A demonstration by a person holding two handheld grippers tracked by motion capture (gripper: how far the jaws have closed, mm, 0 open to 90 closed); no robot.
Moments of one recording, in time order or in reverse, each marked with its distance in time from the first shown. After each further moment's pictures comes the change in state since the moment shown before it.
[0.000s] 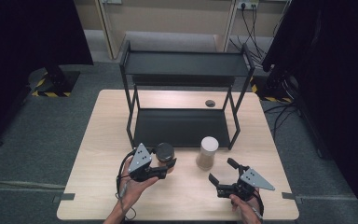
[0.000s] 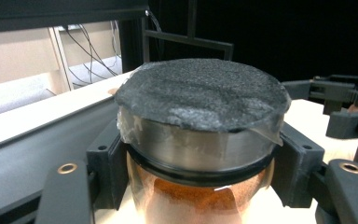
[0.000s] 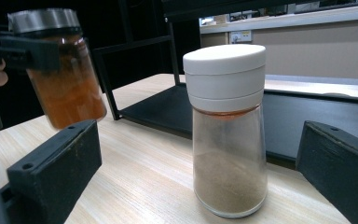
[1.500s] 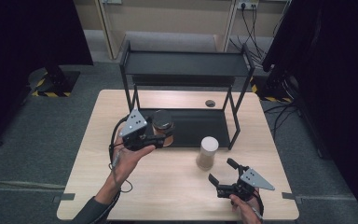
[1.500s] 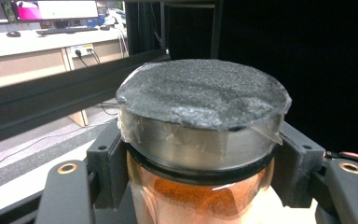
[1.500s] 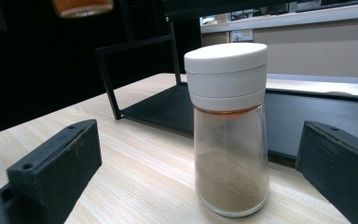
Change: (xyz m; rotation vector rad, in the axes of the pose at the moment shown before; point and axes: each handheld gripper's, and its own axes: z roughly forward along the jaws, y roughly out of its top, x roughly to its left) left arm 0.029 0.098 -0.001 -0.039 0.017 0.017; right arm -0.001 0.000 0.000 0.001 0.006 0.005
